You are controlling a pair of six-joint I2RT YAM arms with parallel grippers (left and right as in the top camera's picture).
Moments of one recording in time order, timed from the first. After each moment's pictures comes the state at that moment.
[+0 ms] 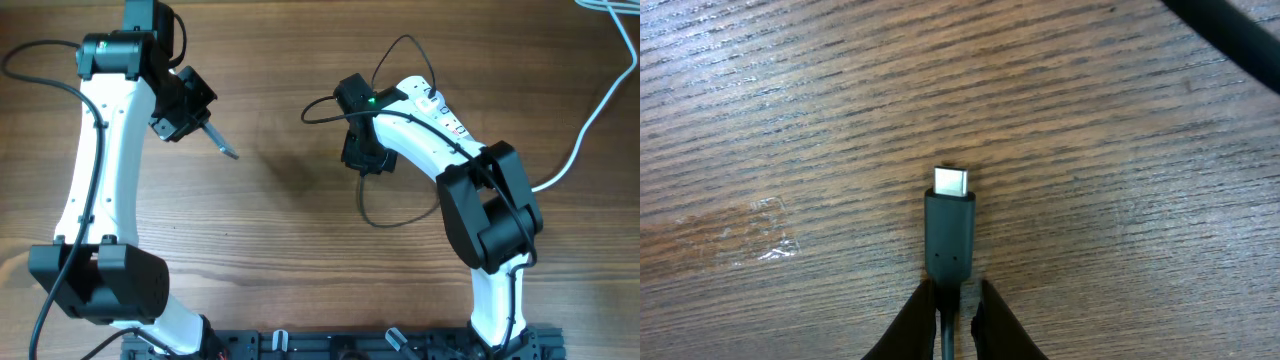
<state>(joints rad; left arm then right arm) -0.02 1.78 1.79 -1.38 0.09 -0.72 0.51 2.14 1.52 -0.91 0.01 0.74</state>
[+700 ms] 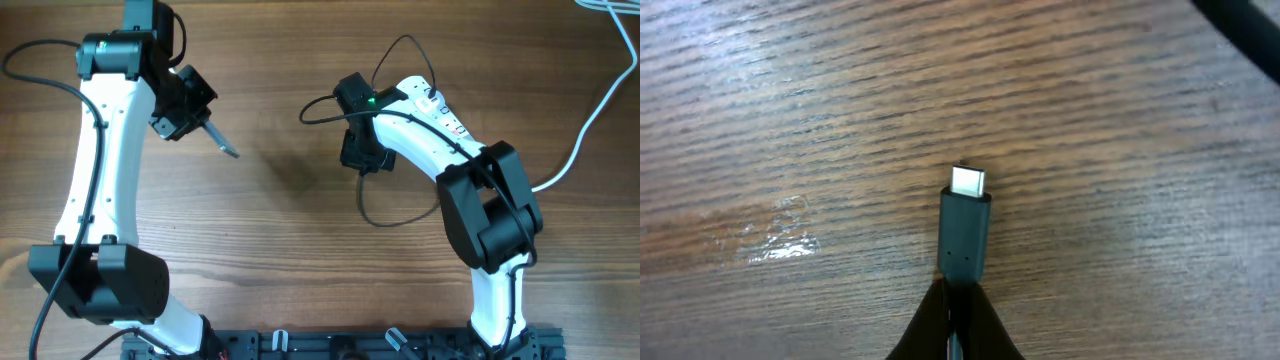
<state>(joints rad) -0.02 1.78 1.79 -1.36 0.11 -0.70 0.51 2.14 1.52 -0.90 0.00 0.68</state>
